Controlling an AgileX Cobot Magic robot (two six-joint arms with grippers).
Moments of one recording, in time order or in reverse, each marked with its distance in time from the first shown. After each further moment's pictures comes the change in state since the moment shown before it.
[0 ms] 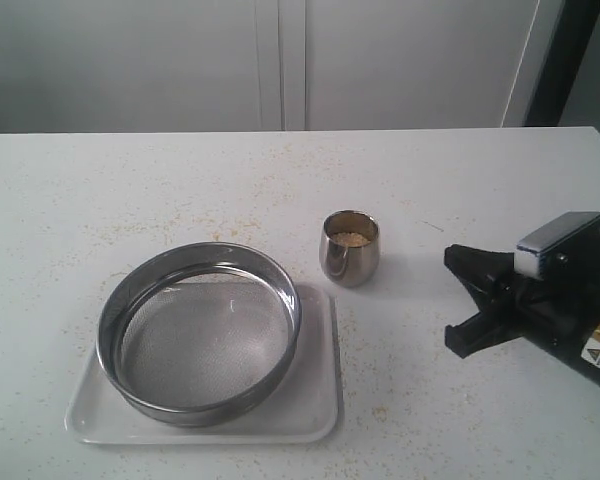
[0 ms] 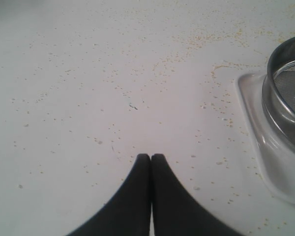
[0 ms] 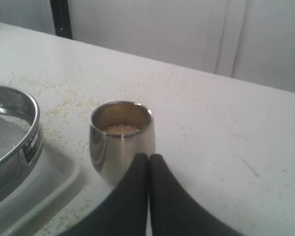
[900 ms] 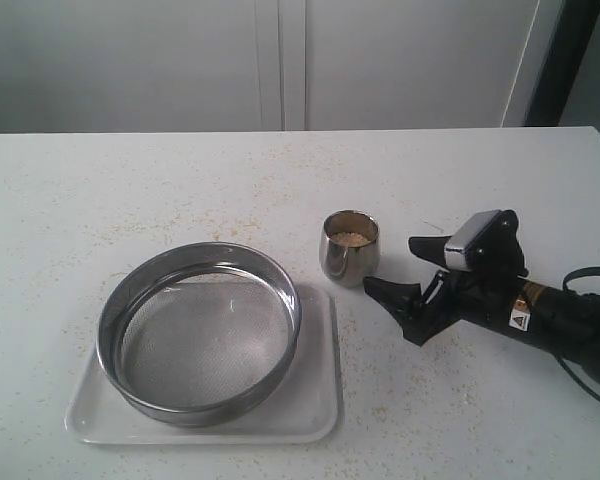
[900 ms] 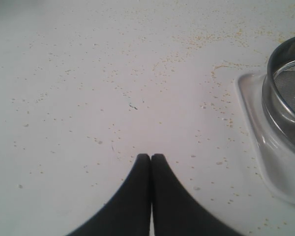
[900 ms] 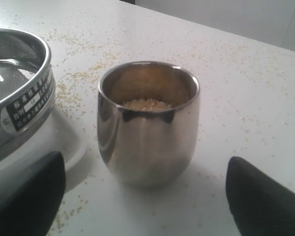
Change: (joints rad) left arm 0.000 0.000 0.000 0.000 0.000 0.000; right arm 0.000 0.386 -0.360 -0.264 0.000 0.043
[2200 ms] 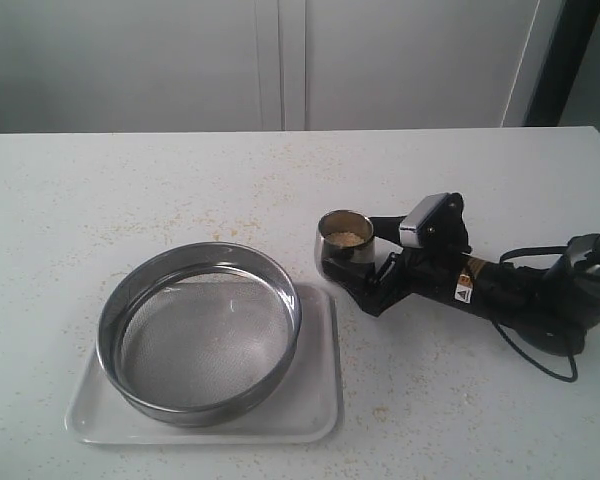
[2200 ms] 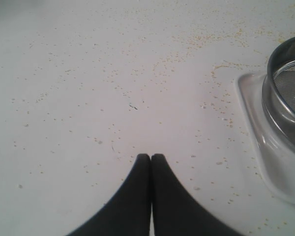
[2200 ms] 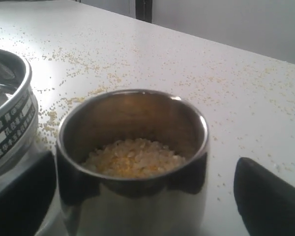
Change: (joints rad) left arm 0.000 0.000 0.000 0.000 0.000 0.000; right arm 0.095 0.164 -0.257 0.003 -0.002 0.090
